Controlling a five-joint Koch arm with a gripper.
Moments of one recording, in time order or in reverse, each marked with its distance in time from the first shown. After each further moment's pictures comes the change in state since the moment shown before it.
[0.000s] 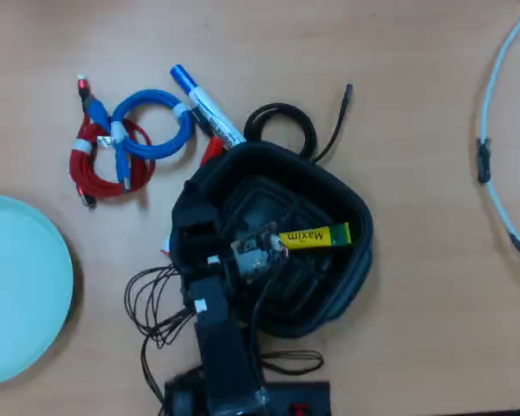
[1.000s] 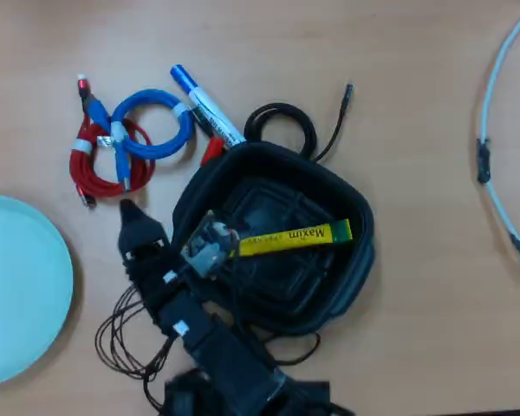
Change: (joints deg) arm -29.7 0.0 -8.7 4.0 20.7
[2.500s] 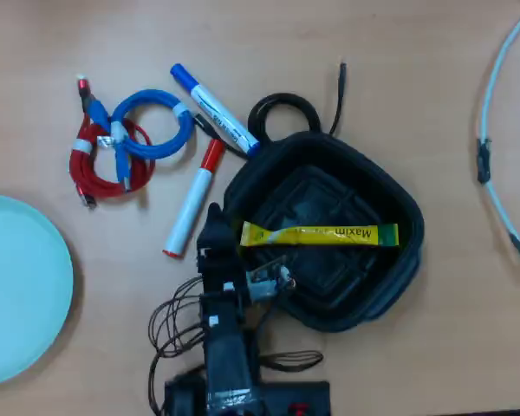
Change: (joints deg) arm 36.6 0.0 53.8 -45.9 -18.5
